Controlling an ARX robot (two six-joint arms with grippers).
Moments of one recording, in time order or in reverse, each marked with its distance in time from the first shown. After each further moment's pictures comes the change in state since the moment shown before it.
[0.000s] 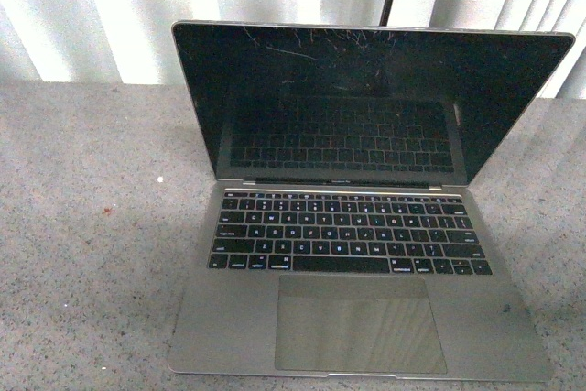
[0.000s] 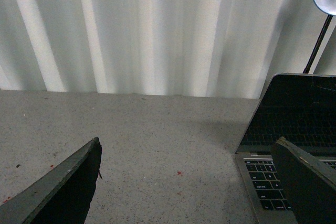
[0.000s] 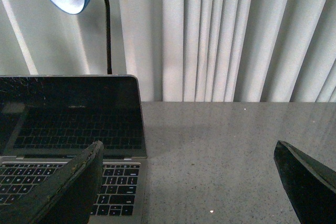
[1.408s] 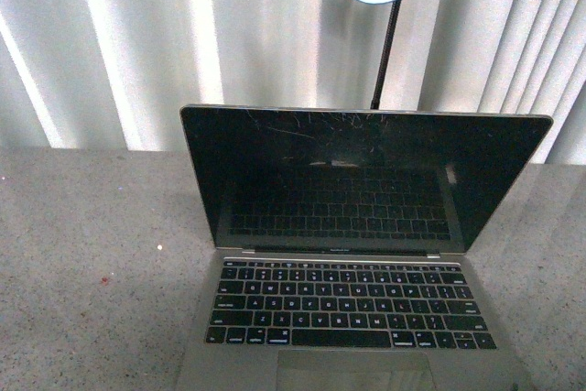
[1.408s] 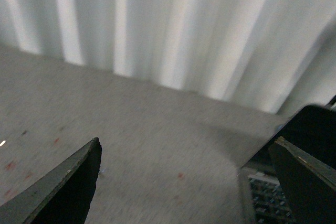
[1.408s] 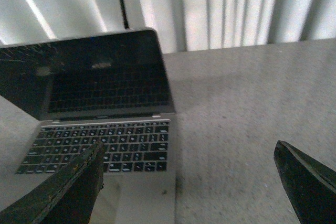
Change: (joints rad) left arm -0.104 0.484 0.126 0.317 -0.203 -0.174; right arm 0.031 0.314 0.133 -0.049 -0.063 0.130
